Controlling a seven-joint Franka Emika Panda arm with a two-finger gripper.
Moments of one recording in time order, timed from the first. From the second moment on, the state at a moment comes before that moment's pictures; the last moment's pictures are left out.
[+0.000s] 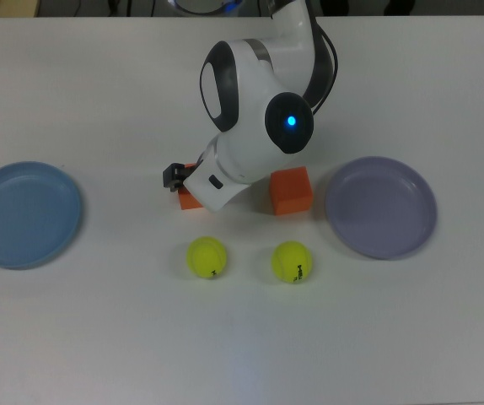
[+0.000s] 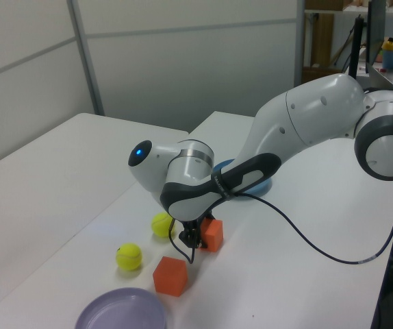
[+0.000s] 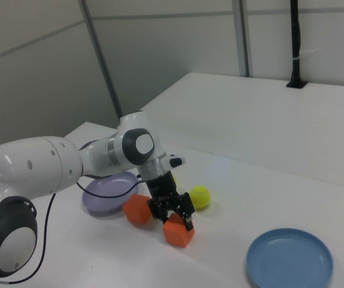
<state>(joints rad) 0.23 0.59 0.14 -1.49 -0.46 1.78 0.22</state>
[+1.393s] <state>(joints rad) -0.13 0.58 0.10 -1.39 -0.46 2.10 0.22</state>
